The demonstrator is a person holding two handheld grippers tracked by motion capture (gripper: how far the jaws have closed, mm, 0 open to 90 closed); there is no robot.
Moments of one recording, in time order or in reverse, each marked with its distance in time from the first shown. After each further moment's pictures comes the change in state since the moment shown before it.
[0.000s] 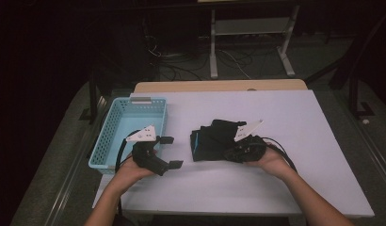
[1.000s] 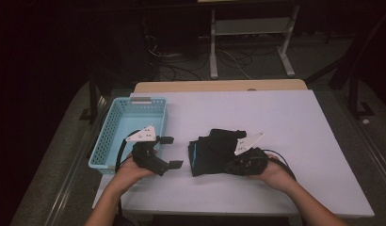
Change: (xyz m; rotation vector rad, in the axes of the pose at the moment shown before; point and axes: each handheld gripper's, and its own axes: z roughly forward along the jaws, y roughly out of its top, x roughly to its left) left arm 0.000 0.000 0.000 0.000 0.002 0.001; right arm 0.036 -0.012 -0.004 0.016 0.036 -0.015
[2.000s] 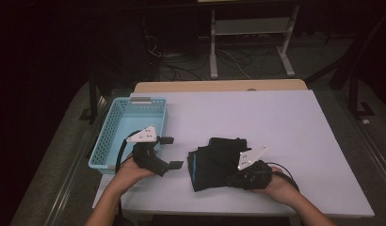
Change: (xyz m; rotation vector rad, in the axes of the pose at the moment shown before) left arm -0.001 0.000 0.001 0.006 0.004 0.005; right arm 0.027 -0.021 -0.001 0.012 0.049 -0.027
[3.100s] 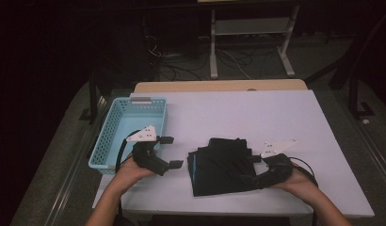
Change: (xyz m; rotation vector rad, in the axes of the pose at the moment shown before) left arm 0.001 0.000 0.000 -0.003 0.004 -0.010; right arm -0.016 -0.021 -0.049 -0.160 -0.126 0.135
